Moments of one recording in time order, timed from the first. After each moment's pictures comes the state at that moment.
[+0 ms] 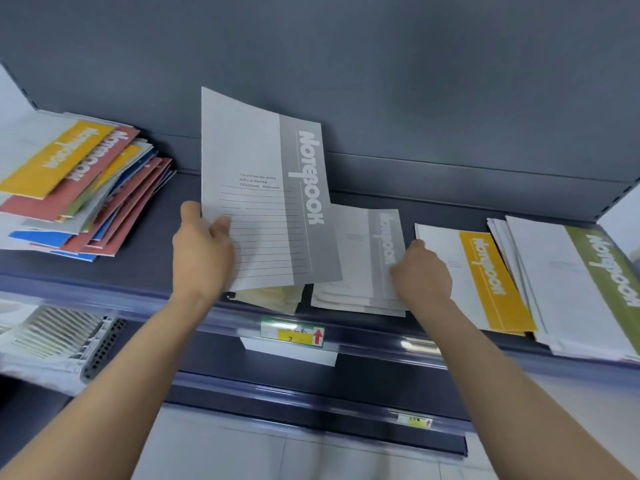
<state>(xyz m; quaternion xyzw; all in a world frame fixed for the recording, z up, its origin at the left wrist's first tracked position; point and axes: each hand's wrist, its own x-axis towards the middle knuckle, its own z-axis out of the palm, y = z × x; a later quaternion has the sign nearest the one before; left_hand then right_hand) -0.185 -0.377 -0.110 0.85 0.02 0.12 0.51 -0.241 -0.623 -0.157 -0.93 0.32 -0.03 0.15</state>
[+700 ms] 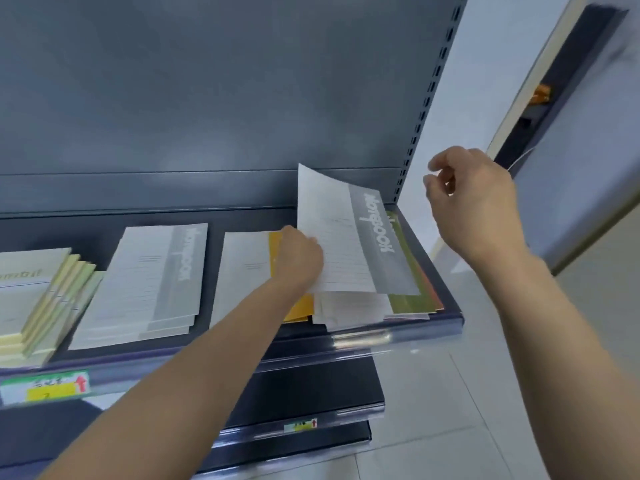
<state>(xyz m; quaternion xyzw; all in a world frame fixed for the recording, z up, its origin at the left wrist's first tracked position) -0.298 -0.750 -0.121 0.85 -0.13 -0.16 0.49 -0.420 -0.876 -0.021 -0.91 0.24 -0.34 0.06</state>
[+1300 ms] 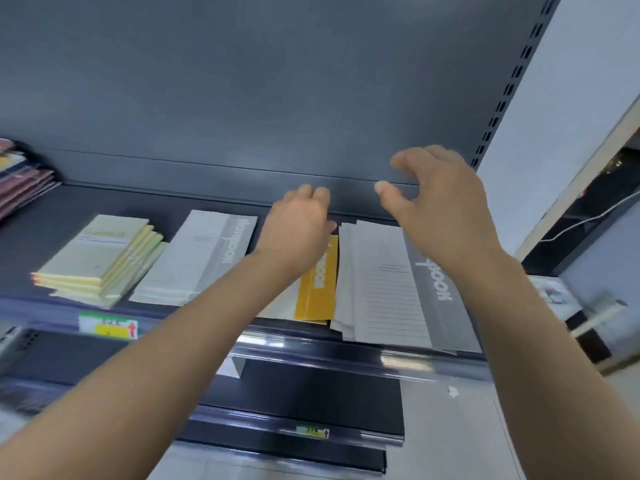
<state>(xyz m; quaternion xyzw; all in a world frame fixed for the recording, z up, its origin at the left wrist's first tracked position) -0.302 -0.707 -0.063 0.93 -0.29 0.14 0.16 -0.386 -0.843 -0.007 -0.95 0.07 -0.29 0.13</state>
